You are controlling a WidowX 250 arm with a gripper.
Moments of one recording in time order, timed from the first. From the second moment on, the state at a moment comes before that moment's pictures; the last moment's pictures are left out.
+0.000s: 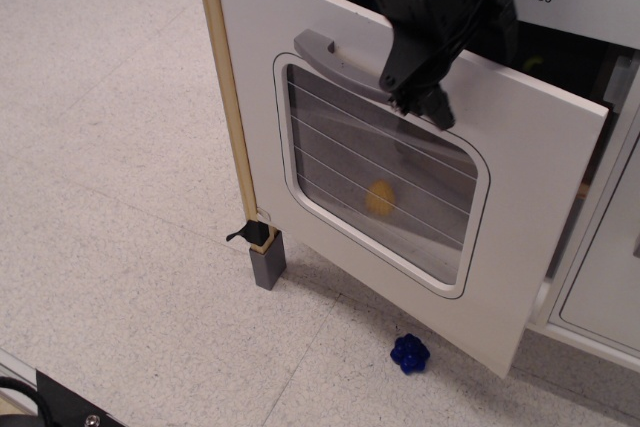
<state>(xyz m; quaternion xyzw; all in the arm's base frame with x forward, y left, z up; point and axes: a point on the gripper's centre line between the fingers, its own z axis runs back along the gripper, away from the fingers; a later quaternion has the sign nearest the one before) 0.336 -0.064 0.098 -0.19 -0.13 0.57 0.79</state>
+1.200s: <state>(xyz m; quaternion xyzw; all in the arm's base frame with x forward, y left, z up) 0.230 0.021 0.067 -0.03 -0.07 0.49 0.87</state>
